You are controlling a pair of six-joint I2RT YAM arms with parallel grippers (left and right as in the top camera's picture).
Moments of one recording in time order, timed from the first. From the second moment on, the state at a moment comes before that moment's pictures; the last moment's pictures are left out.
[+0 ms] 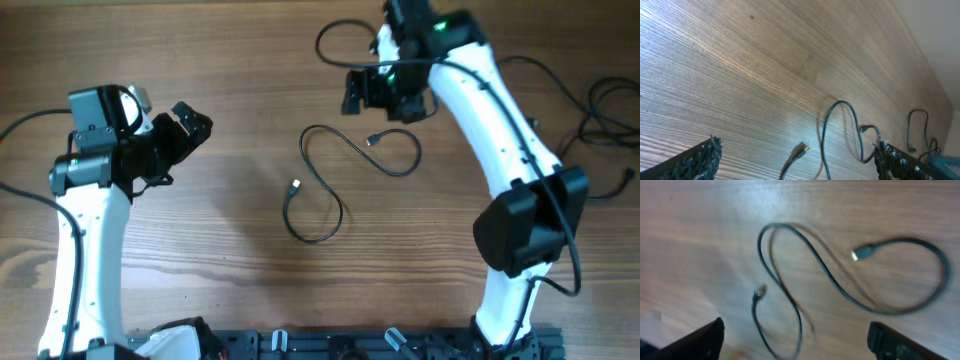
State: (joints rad) left arm 0.19 1.35 1.11 -0.78 0.38 -0.51; right arm 0.36 2.05 1.94 -1.25 -0.31 0.35
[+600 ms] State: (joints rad) left arm 0.19 1.38 1.11 -0.79 0.38 -0.51; right arm 0.57 2.06 1.54 -0.51 -0.10 1.21
